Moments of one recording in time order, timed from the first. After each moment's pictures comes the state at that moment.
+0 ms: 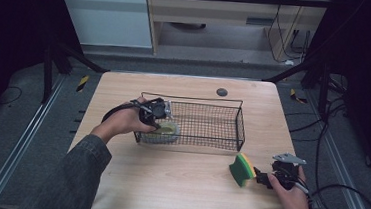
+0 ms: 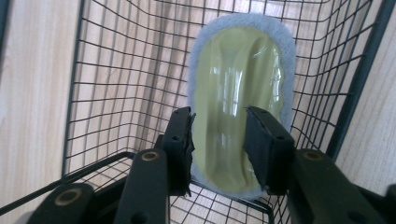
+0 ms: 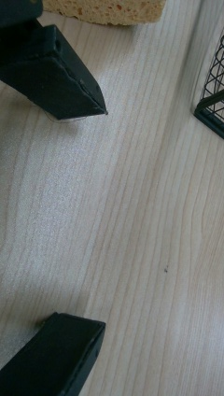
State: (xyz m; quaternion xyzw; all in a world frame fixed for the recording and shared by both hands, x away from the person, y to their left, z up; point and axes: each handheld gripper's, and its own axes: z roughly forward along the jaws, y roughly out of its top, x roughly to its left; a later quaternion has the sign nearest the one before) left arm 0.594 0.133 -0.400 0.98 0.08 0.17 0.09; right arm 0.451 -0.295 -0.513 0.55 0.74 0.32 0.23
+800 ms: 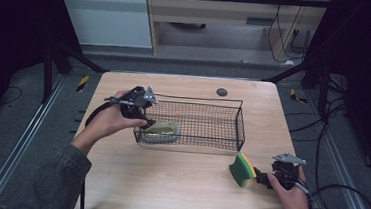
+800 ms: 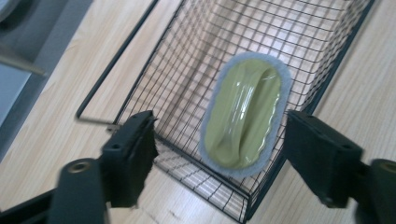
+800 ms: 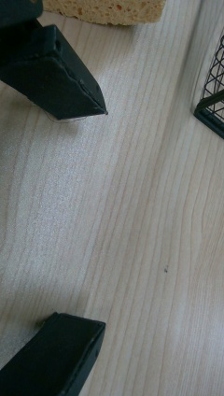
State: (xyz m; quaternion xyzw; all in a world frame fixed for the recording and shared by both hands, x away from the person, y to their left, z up) left arm 0.566 0.179 -0.351 0.93 0.21 0.21 0.20; right arm 0.451 -0.295 -0.513 0.55 0.74 0.32 0.23
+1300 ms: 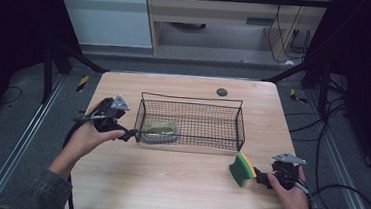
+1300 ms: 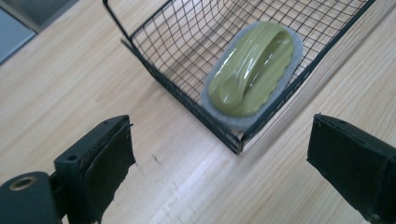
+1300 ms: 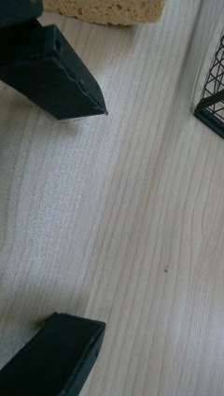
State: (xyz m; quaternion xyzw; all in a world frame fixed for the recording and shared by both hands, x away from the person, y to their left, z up) left arm 0.528 0.243 -0.380 0.89 0.32 0.19 0.28; right arm 0.451 -0.295 -0.513 0.55 0.74 0.32 0.23
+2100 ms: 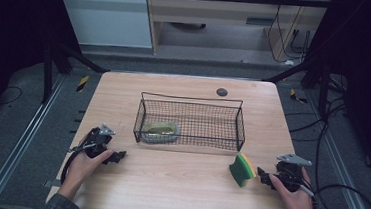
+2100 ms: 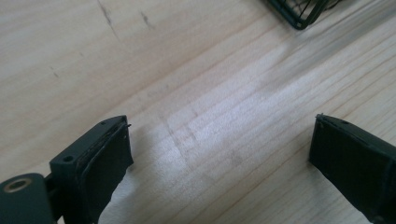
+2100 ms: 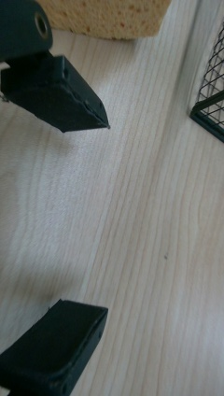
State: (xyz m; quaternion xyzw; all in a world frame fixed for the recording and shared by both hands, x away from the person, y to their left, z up) left arm 0.511 0.293 -0.495 0.84 0.44 0.16 0.27; right arm 0.440 -0.301 -0.499 0.55 0.74 0.32 0.23
